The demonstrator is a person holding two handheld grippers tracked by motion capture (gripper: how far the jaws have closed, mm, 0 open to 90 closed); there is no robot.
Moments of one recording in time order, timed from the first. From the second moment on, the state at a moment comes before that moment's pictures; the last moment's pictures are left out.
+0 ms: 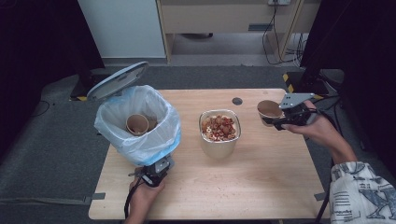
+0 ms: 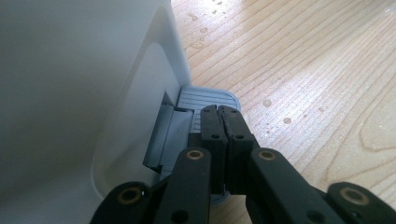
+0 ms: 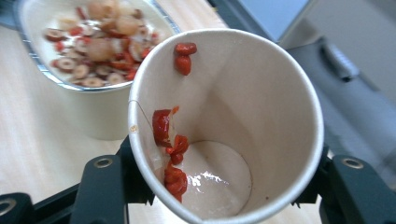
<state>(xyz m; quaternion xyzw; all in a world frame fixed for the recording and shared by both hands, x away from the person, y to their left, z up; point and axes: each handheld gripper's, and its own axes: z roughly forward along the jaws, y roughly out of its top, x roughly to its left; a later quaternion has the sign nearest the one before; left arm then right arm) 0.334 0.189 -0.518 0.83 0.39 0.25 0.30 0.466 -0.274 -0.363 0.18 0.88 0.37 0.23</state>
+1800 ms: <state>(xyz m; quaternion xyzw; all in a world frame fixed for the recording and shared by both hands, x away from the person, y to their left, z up) 0.334 0.187 -0.518 0.83 0.39 0.25 0.30 0.474 -0.166 -0.291 0.22 0.86 0.43 0.16</state>
